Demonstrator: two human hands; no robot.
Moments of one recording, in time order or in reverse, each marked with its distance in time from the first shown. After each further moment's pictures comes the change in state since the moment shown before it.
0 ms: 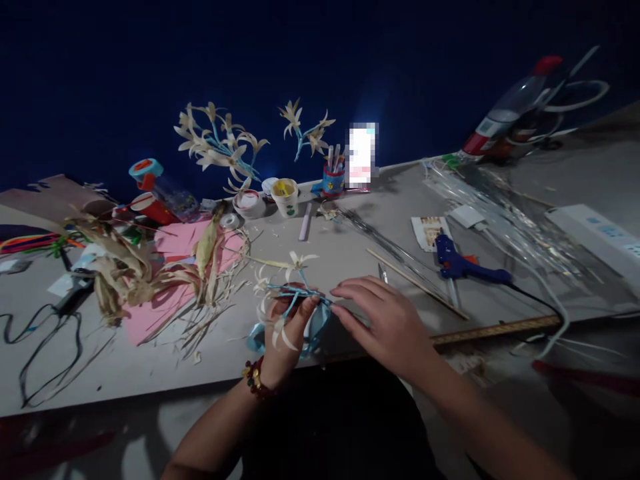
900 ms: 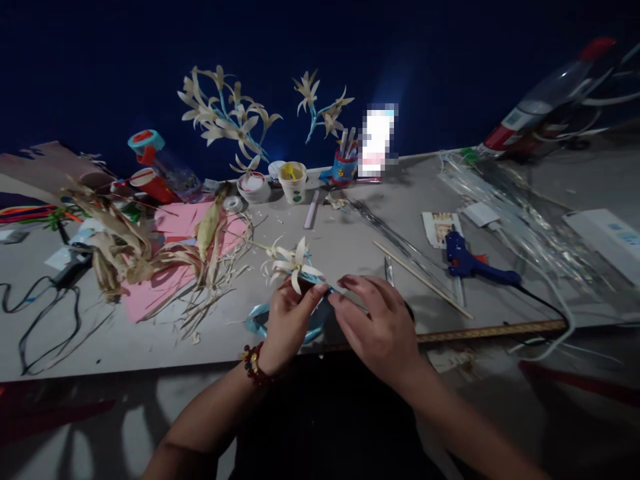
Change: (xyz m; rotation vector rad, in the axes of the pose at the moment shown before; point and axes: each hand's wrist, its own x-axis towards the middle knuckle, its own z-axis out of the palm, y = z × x) left_hand 0.003 0.020 0.000 0.048 -0.103 -0.040; right_hand -0.015 -0.003 0.027 -0.366 0.150 -0.169
